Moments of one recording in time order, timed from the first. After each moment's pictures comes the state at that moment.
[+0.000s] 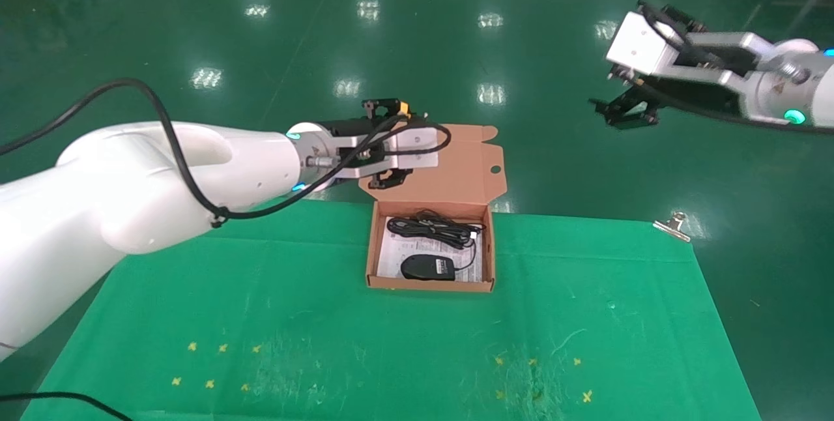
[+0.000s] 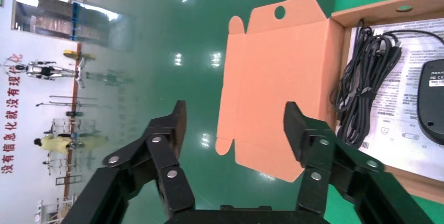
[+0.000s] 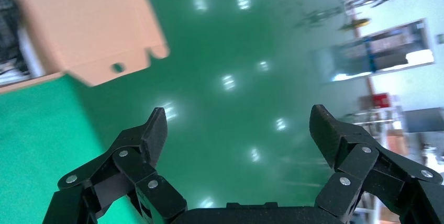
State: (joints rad) left arm -1.67 1.23 1.22 -1.03 2.12 0.56 -0.58; right arm 1.70 -0.80 -0.90 1.17 -1.97 -0.74 0.52
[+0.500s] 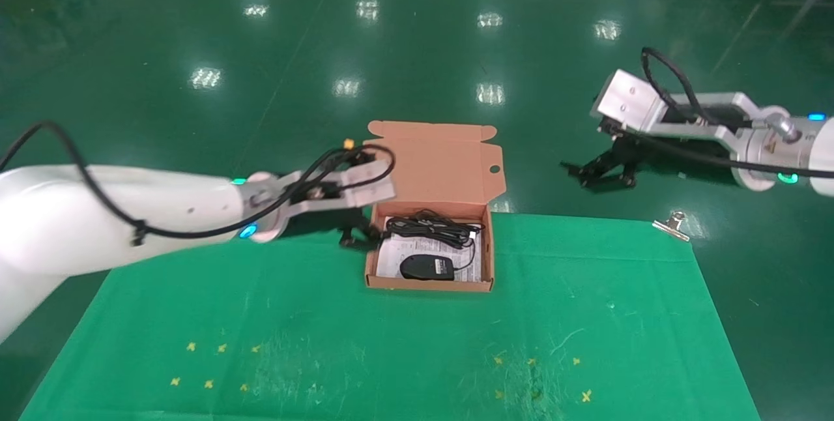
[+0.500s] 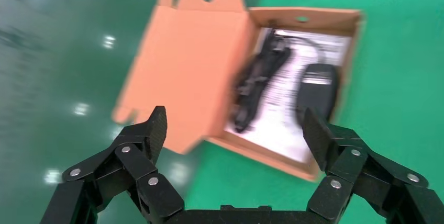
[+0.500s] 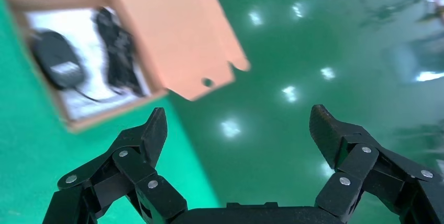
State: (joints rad) left arm -1.55 1.09 1.02 -1.10 1.82 0.75 -0.50; right arm 1.60 -0.76 -0.78 1.19 -1.74 -0.89 0.46
